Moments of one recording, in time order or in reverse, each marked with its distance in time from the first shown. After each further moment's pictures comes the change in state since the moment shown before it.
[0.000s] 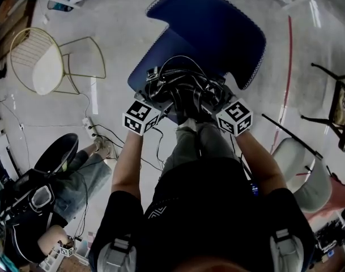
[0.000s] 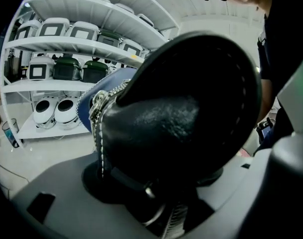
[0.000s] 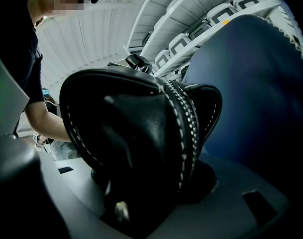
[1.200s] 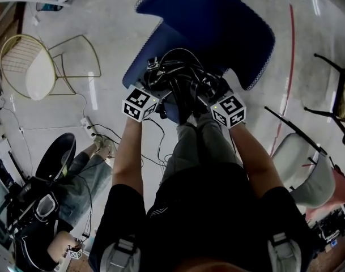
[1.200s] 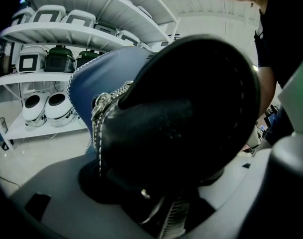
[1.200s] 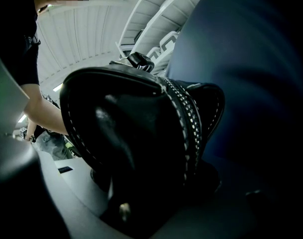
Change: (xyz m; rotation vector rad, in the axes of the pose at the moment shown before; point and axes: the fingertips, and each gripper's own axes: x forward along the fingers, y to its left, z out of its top) left arm 0.057 0.047 -0.043 0.043 0.032 -0.070; right arm 0.041 -0.053 -0.046 0.016 -0.012 -0.102
